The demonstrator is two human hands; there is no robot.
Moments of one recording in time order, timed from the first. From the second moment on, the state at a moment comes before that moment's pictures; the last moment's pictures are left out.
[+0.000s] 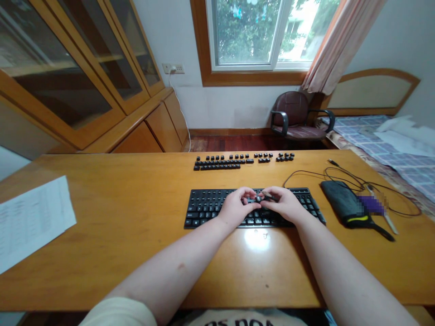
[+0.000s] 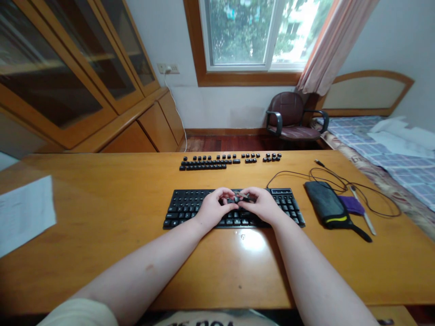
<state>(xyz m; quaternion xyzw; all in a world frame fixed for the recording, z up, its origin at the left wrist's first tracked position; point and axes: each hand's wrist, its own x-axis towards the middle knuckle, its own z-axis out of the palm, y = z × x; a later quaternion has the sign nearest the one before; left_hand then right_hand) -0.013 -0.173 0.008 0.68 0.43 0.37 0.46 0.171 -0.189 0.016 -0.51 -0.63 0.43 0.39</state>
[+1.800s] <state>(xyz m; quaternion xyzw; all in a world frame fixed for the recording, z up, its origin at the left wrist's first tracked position) -0.014 -0.176 0.015 0.76 0.42 0.33 0.37 0.144 -0.039 -0.011 -0.70 -0.67 0.16 0.20</state>
